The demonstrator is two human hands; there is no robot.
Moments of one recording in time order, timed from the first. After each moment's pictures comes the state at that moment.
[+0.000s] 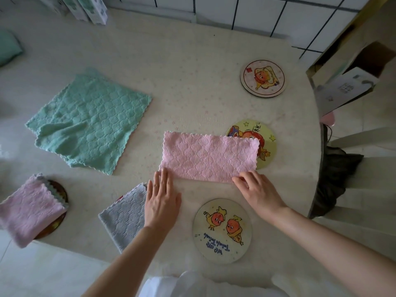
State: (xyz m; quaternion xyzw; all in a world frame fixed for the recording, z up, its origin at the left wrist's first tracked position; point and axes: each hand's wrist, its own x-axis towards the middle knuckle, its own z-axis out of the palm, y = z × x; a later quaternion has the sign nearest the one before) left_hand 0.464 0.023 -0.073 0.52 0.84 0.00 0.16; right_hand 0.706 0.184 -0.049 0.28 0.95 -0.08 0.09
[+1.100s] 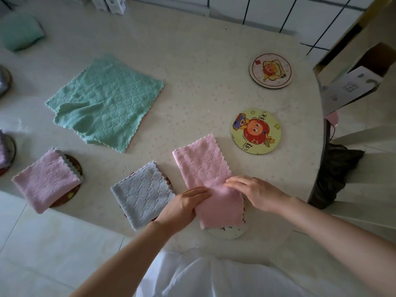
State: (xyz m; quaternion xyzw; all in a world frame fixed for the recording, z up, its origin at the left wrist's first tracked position) left_hand 0.502 -0.013 -0.044 0.66 0.65 0.24 0.29; right_hand 0.712 0.153 -0.031 0.19 0.93 -0.29 0.13
